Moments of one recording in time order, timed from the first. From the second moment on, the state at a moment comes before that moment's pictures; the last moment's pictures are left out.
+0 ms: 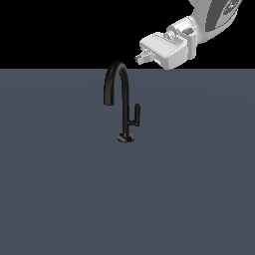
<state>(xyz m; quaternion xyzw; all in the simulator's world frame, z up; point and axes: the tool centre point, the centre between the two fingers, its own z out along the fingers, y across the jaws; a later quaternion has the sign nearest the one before) 0.052 -0.037 0.311 -0.73 0.43 0.34 0.42</state>
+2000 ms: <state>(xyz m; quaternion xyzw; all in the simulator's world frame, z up) 0.103 -0.048 0.144 -0.42 0.57 0.44 0.55</state>
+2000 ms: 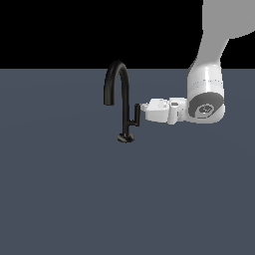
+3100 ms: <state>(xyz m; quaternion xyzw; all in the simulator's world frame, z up) 0.059 -0.037 0.161 -0.42 0.57 0.43 0.56</state>
